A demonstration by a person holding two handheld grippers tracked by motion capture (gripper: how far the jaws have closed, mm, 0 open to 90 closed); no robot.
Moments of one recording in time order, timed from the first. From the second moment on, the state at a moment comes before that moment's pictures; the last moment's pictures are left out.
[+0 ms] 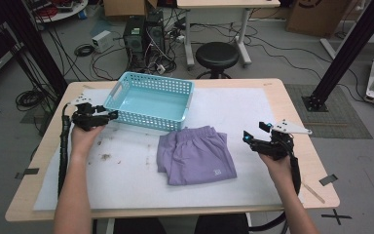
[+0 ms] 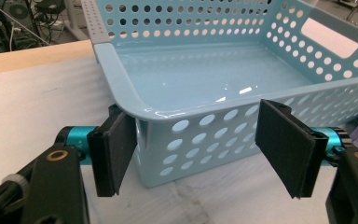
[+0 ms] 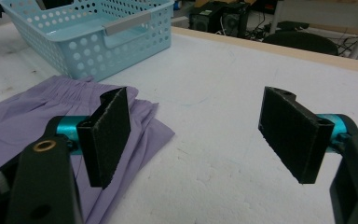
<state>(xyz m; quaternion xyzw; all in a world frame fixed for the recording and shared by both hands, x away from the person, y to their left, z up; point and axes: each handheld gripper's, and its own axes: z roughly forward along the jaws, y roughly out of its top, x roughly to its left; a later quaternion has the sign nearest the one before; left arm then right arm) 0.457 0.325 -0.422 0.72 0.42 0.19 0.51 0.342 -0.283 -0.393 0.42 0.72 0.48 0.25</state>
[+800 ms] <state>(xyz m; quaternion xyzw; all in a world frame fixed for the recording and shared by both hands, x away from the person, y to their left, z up) 0.457 0.312 -0.422 0.73 0.42 0.19 0.50 0.382 -0.191 -0.398 0.38 0.75 0.50 0.20</state>
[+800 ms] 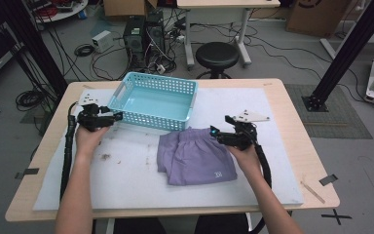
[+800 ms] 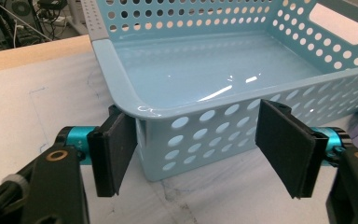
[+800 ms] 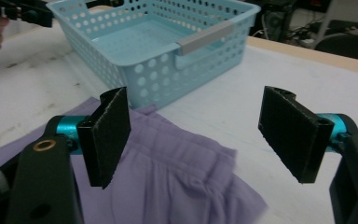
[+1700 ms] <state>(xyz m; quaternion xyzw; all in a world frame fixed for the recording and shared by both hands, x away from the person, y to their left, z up) 0.458 0.309 -0.421 0.72 0.41 0.18 0.53 0.450 -0.103 -0.413 0.38 0.78 0.46 0.15</state>
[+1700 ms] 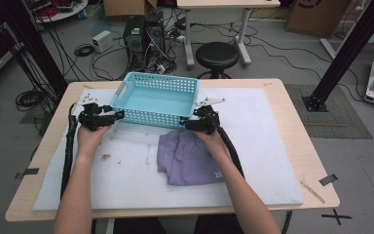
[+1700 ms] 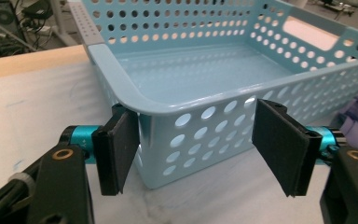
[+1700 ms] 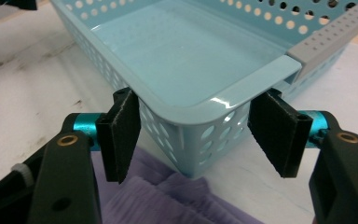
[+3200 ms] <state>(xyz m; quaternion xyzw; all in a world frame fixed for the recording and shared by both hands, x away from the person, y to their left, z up) 0.452 0.193 -0.423 0.78 0.33 0.15 0.51 0.452 -0.216 -0.417 0.45 0.76 0.44 0.18</state>
